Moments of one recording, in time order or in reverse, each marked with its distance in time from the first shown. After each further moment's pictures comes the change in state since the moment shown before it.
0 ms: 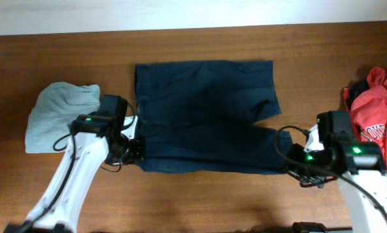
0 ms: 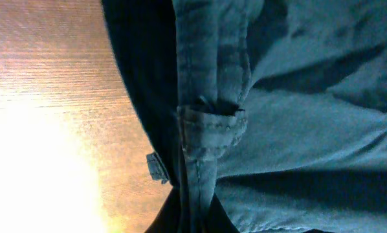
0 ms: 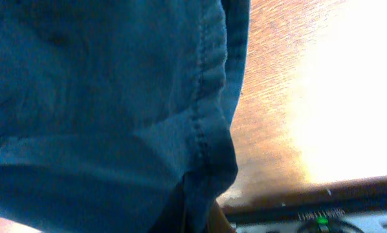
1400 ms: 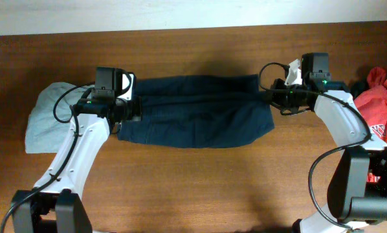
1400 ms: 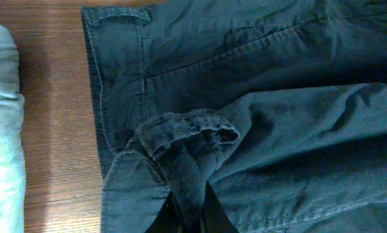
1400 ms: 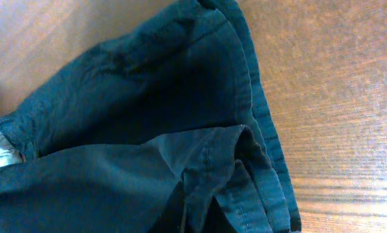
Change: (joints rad) left arm 0.031 0.167 0.117 0.482 -0.150 0.108; right arm 0.002 0.693 0.266 0.714 -0.202 -0.075
